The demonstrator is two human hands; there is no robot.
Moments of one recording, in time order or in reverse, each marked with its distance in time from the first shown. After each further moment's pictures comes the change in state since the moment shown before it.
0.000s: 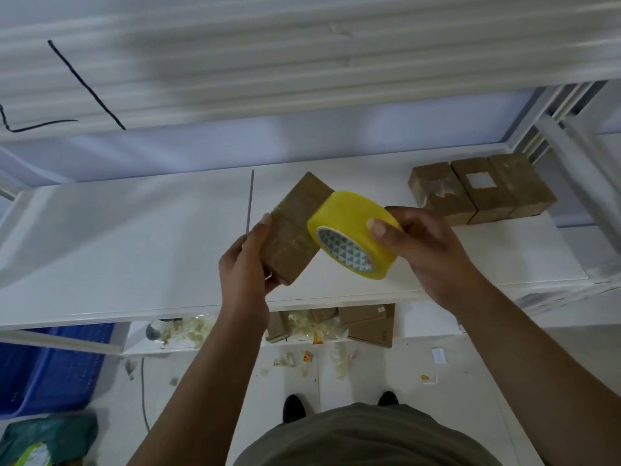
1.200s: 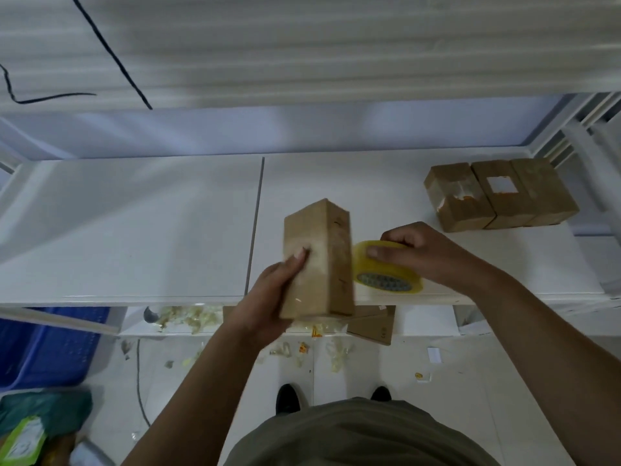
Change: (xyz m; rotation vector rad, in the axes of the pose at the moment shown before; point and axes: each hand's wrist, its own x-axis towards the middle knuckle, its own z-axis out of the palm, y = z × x) left_hand 0.031 -0.045 -0.040 -0.018 -0.638 -0.337; right_hand 0.037 0.040 -0.021 -0.499 -0.231 0.326
